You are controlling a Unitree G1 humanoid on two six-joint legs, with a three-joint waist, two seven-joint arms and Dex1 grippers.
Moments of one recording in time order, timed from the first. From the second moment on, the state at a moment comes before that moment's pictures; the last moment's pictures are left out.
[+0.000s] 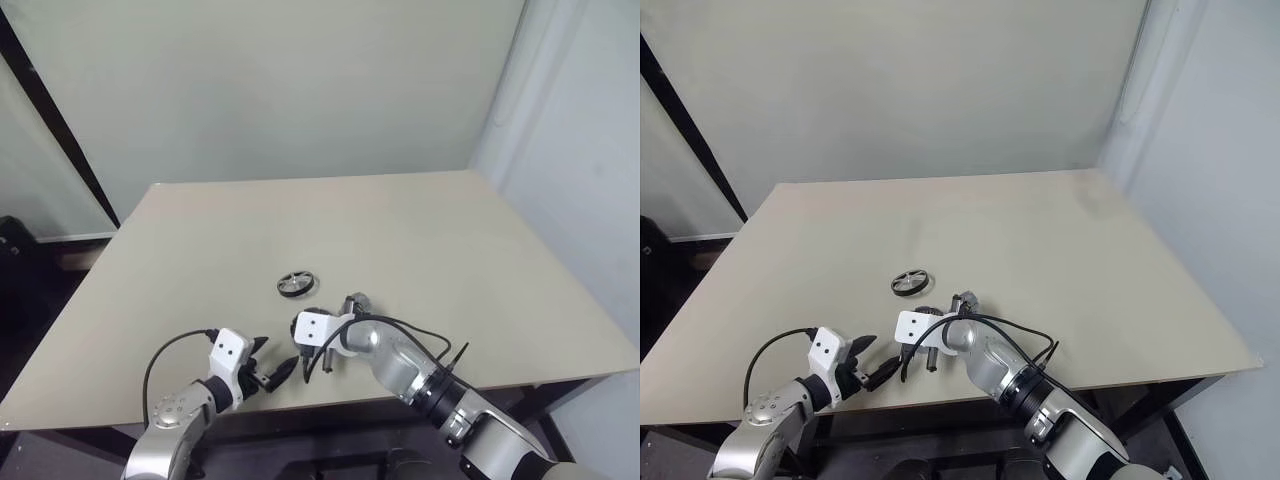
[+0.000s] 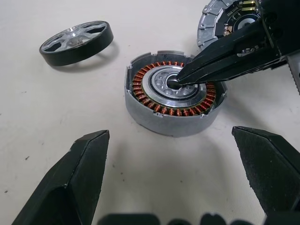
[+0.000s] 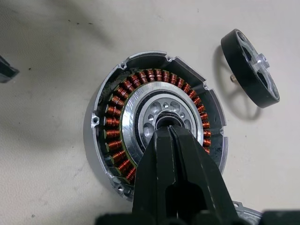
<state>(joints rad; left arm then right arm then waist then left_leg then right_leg) 0.17 0.41 0.02 -0.08 -0.29 0.24 -0.65 -0.58 -0.03 0.72 0.37 -0.52 0.40 0.58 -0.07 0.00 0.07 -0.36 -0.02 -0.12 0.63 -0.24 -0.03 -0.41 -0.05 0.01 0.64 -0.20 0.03</state>
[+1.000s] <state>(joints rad) 0.17 0.41 0.02 -0.08 -0.28 0.23 -0.65 -0.61 -0.03 0.72 0.41 -0.55 0.37 0.53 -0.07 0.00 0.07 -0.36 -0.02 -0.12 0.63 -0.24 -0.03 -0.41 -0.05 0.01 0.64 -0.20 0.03</state>
